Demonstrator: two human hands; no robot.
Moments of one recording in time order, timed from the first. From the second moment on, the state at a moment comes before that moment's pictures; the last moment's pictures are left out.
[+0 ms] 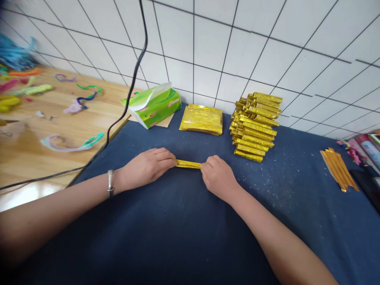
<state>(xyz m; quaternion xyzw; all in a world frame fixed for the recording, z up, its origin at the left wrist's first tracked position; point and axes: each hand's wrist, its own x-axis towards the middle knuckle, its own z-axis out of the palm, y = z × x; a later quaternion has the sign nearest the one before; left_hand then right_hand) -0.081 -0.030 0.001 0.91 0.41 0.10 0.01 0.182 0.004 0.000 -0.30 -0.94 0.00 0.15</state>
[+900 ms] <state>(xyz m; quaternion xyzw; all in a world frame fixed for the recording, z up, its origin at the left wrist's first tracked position) -0.083 -0.024 -0.005 0.89 0.42 0.17 0.05 0.187 0.000 -0.009 -0.32 -0.93 0.00 0.19</state>
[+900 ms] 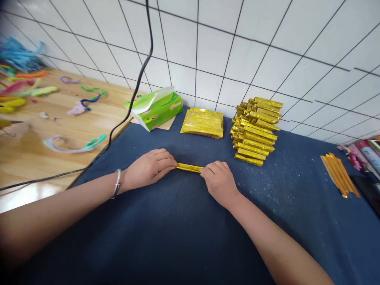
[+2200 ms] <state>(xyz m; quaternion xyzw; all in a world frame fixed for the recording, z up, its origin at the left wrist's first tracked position) -0.051 -0.034 -0.010 0.87 0.45 0.20 0.01 0.184 -0.012 -0.017 -0.34 -0.91 -0.05 0.24</state>
